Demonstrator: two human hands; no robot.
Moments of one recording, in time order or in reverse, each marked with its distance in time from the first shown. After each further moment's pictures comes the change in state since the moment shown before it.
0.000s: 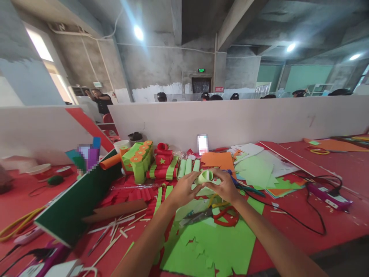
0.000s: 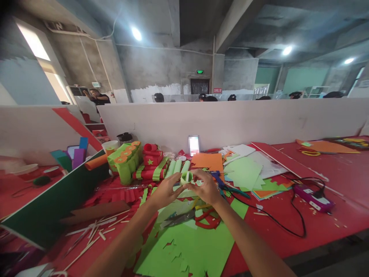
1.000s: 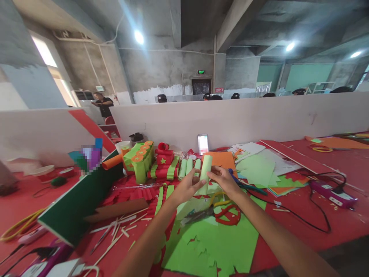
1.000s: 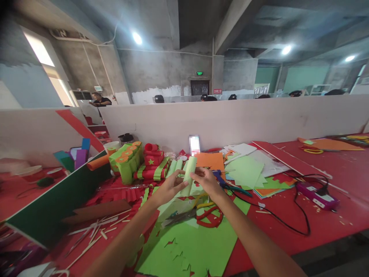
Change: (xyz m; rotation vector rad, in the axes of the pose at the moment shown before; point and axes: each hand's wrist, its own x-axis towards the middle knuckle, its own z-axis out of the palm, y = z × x) left_hand 0.002 -0.001 0.007 -0.591 -0.101 -0.234; right_hand 0.006 0.018 0.007 0.605 0.009 0.482
